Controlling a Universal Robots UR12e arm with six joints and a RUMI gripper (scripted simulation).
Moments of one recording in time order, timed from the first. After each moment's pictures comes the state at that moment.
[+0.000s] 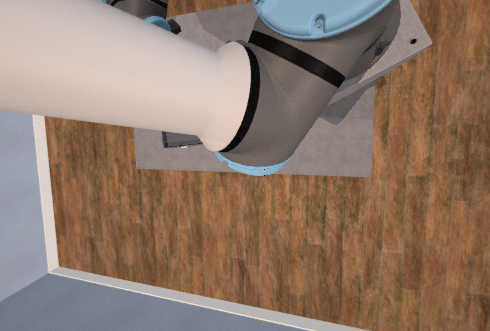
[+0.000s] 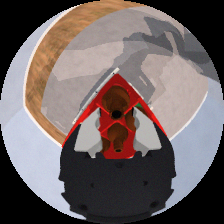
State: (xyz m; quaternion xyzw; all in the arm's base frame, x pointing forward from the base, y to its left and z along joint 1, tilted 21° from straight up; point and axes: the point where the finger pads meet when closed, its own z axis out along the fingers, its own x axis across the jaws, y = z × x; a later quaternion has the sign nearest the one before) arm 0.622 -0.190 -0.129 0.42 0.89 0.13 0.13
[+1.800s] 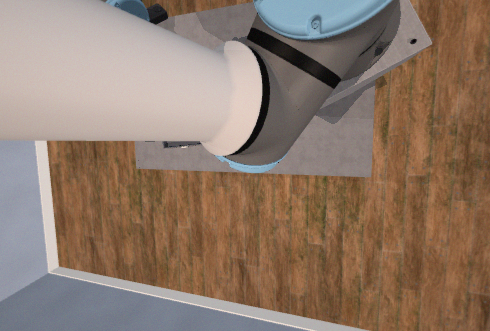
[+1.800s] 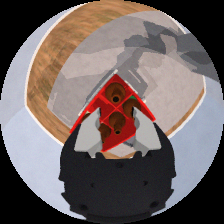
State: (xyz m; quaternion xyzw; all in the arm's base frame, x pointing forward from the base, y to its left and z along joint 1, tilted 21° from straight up) arm 0.596 -0.199 -0.057 0.42 0.89 0.13 0.13
